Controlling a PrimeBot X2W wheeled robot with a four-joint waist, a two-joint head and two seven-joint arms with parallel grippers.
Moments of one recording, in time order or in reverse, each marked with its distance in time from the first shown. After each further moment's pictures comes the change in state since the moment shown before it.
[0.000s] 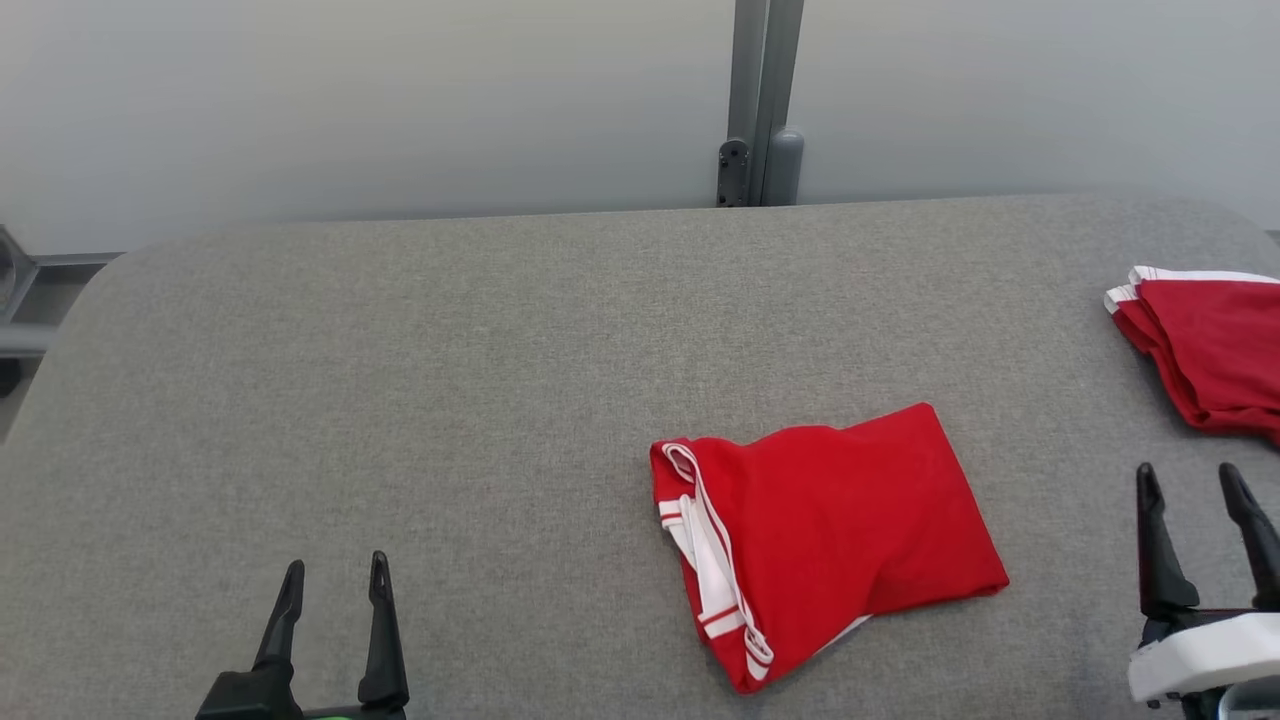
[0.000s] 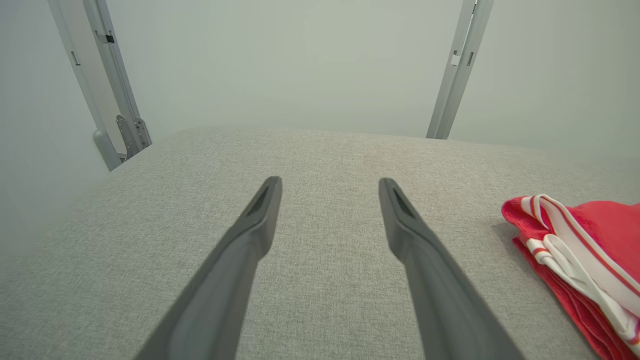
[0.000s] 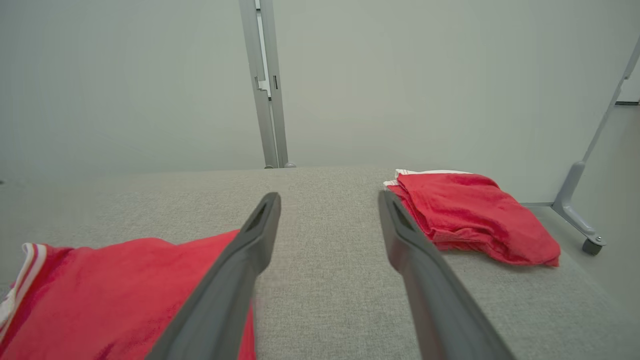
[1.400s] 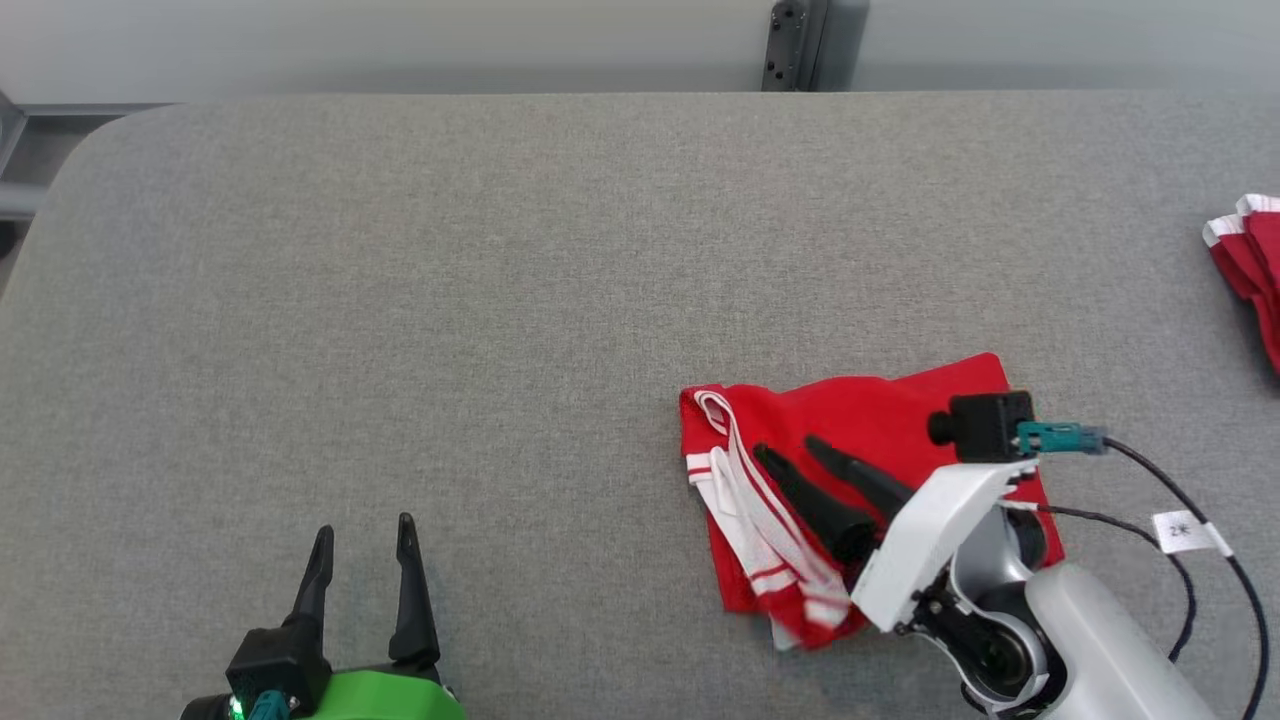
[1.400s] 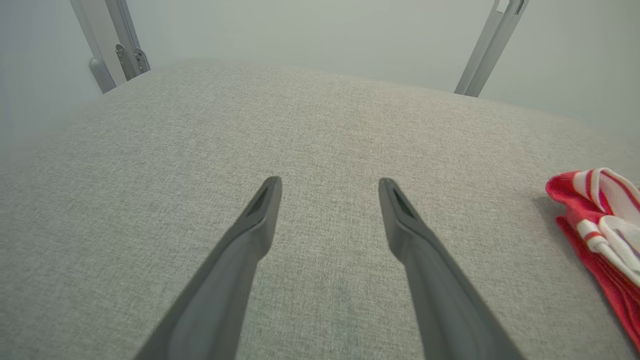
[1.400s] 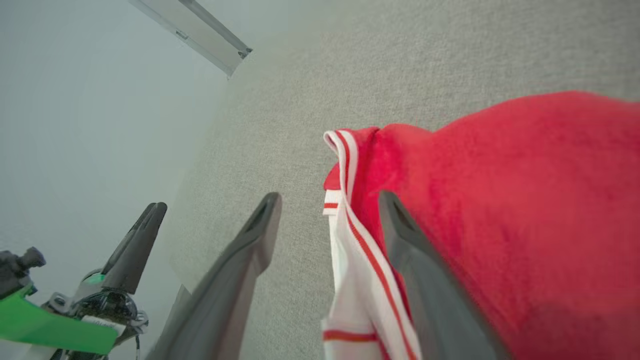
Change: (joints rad) left arm -0.088 0.001 -0.093 0.048 -0.102 0.089 0.002; right arm -0.312 0.065 0.499 -0.025 0.542 -0.001 0.602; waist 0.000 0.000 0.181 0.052
